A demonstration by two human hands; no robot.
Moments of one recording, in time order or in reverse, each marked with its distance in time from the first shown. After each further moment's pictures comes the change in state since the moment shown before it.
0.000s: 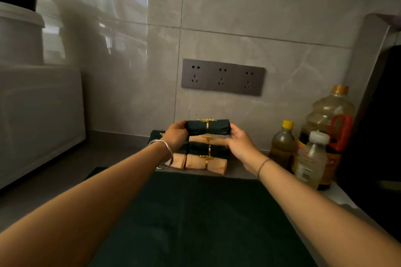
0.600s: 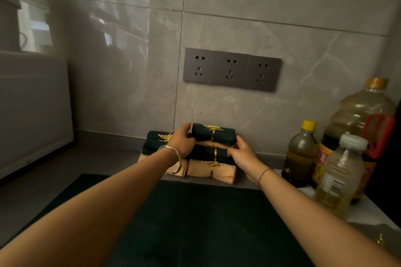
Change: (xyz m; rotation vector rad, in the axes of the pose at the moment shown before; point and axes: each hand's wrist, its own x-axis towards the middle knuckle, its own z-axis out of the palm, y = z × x) left_hand 0.062 -0.047 0.014 0.070 -0.008 0.034; right_hand 0.076 0.080 0.012 0.036 -0.029 0.119
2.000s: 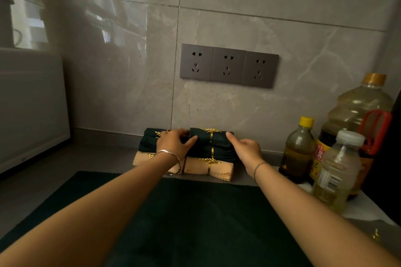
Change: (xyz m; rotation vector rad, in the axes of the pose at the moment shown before) left_hand 0.014 -0.035 0.001 0.470 0.211 0.116; right_hand 0.010 0.006 -0.006 -0.012 0.339 0.053
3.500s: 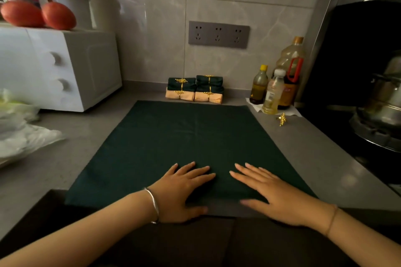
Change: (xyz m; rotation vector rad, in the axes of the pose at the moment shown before) left_hand -0.452 0.064 -0.157 0.484 -0.744 0.490; right_hand -0.451 0.008 -0.190 -1.077 -0.847 -0.492
